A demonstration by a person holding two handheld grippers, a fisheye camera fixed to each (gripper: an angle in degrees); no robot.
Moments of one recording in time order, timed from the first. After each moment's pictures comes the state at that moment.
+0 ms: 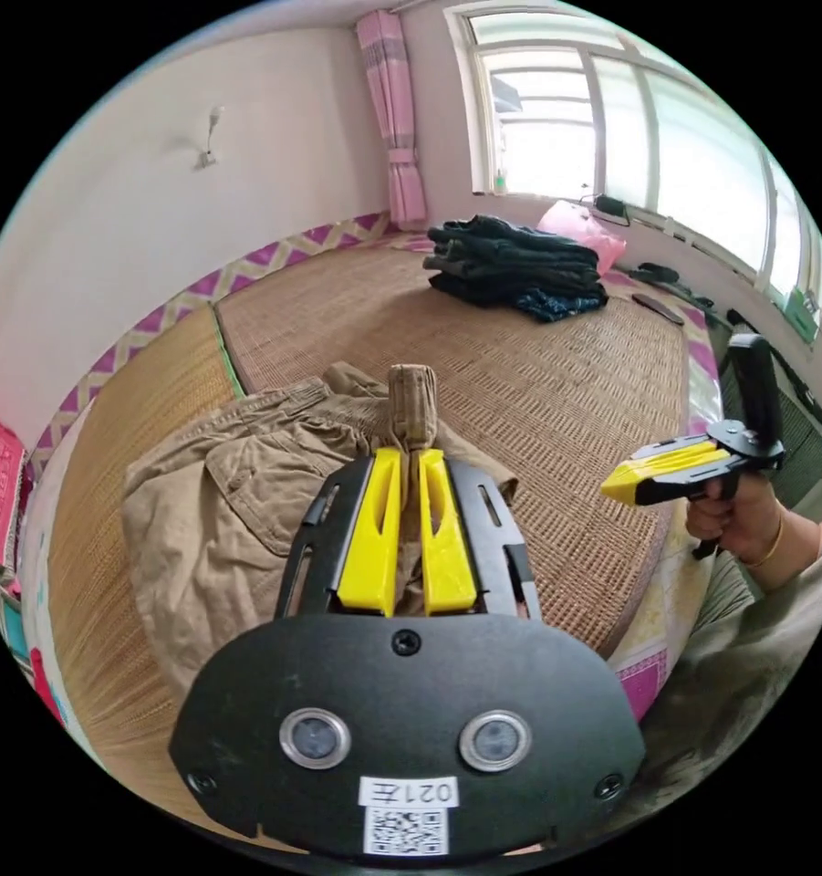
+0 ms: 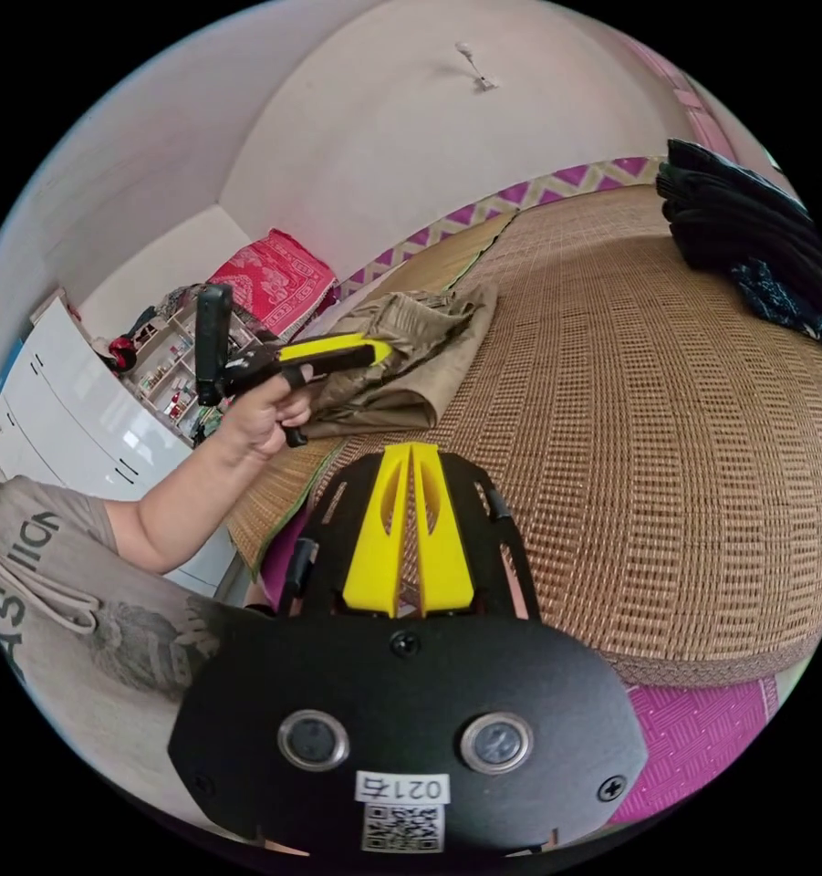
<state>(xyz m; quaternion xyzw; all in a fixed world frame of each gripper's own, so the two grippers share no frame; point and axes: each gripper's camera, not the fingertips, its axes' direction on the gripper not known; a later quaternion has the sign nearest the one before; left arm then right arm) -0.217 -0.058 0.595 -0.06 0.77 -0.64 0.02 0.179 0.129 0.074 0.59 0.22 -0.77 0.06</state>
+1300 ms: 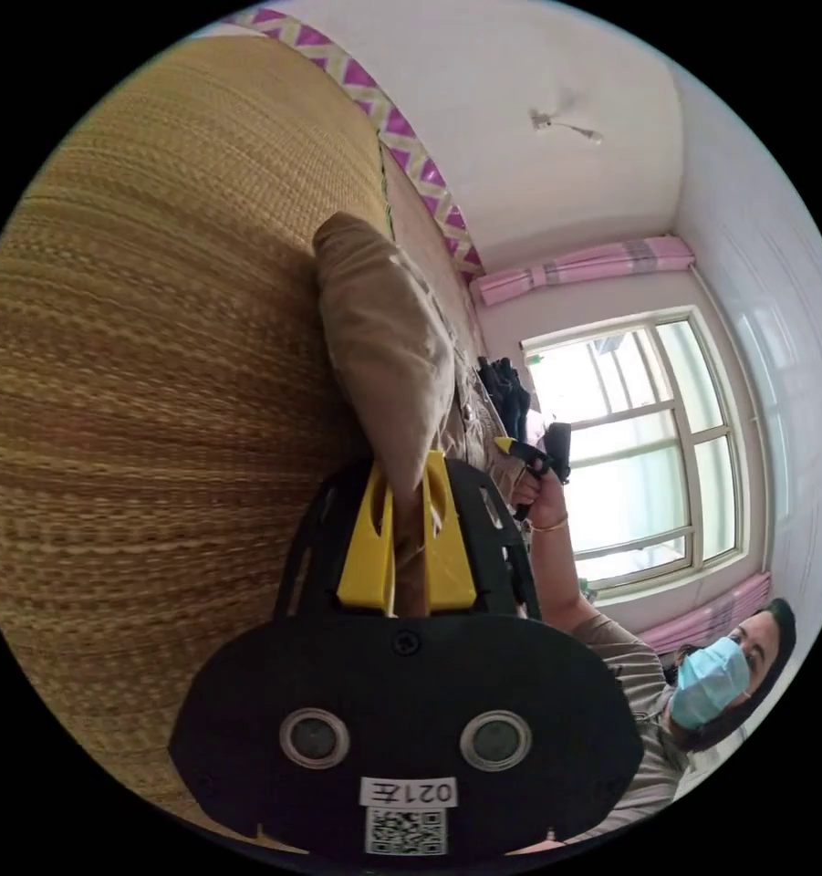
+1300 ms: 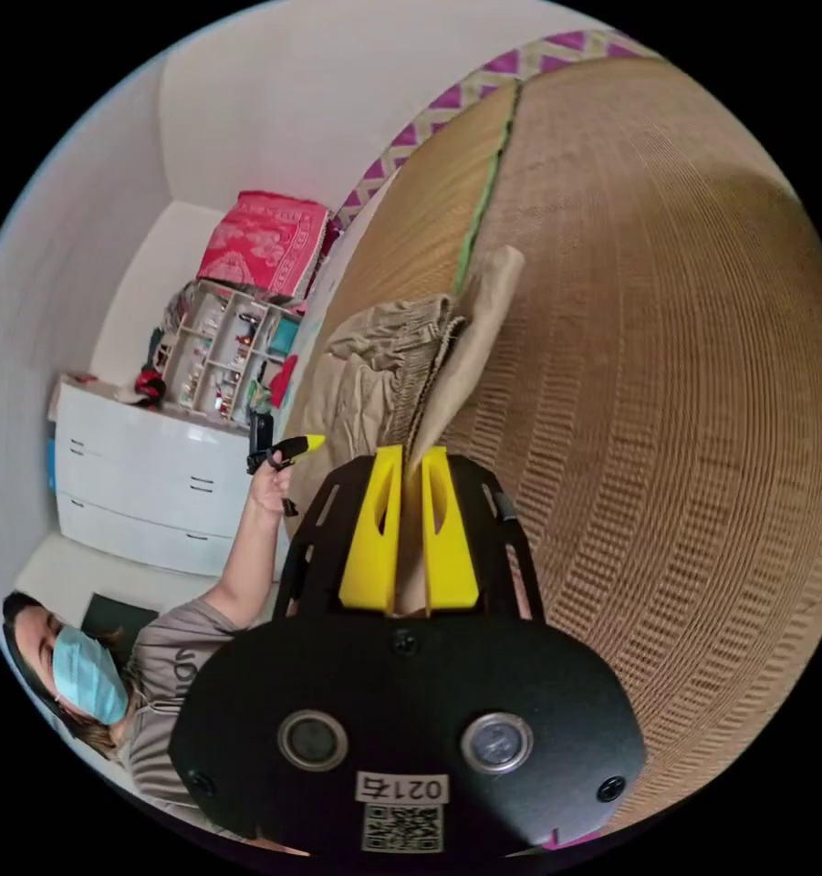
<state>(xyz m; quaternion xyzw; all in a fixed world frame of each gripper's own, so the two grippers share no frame) 0.208 0.086 0.289 -0.19 0.59 -0.58 -0.53 -0.057 0.362 0.074 0.50 0.30 -0.77 0.26</state>
